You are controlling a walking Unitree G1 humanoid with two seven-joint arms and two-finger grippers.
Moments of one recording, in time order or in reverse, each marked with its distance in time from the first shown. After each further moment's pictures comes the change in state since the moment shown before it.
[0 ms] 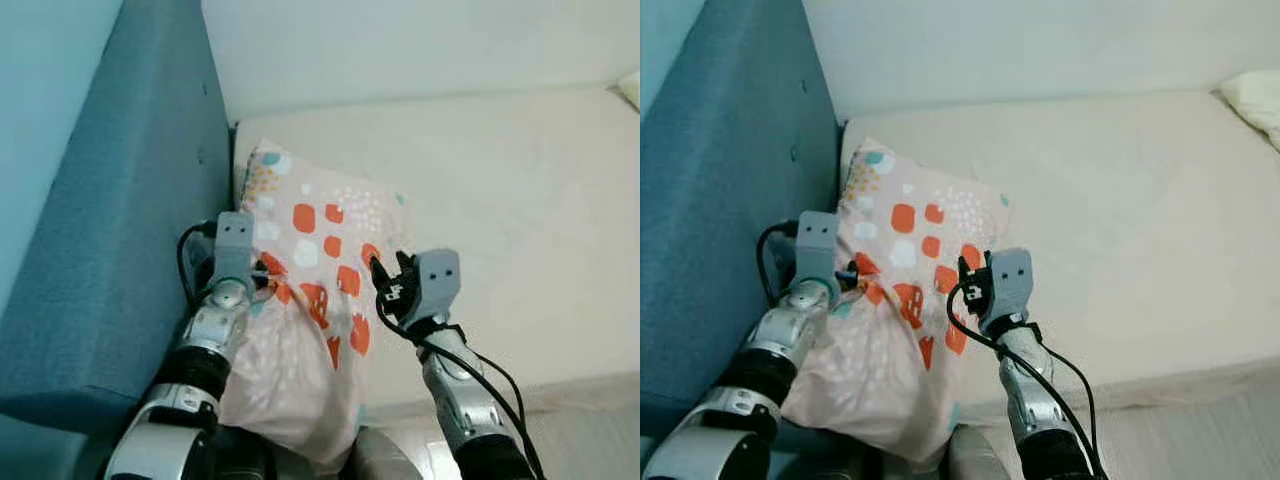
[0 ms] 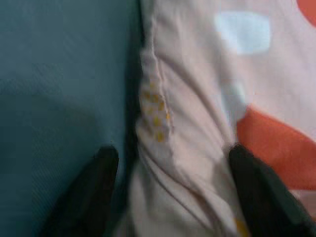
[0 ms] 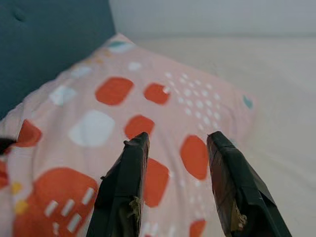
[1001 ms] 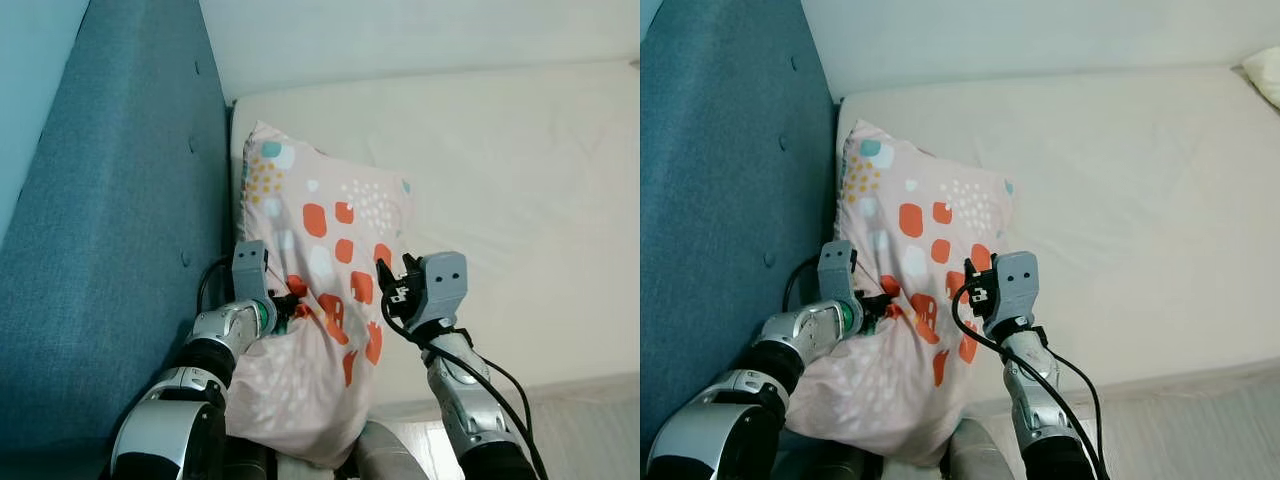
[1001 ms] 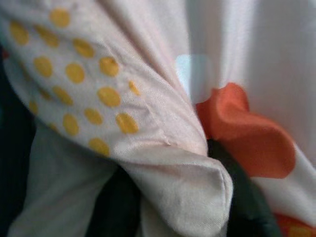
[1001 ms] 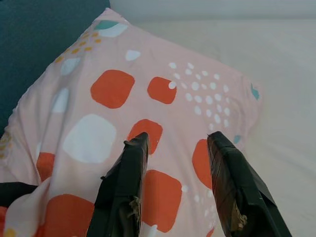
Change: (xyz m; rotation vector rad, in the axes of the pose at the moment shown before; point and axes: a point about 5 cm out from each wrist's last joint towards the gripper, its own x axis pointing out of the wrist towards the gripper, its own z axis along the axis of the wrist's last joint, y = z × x) left arm -0.006 -0.043 -0.015 -0.118 0.177 -0.439; right arm -0.002 -0.001 0.004 -0.002 0.000 -0.005
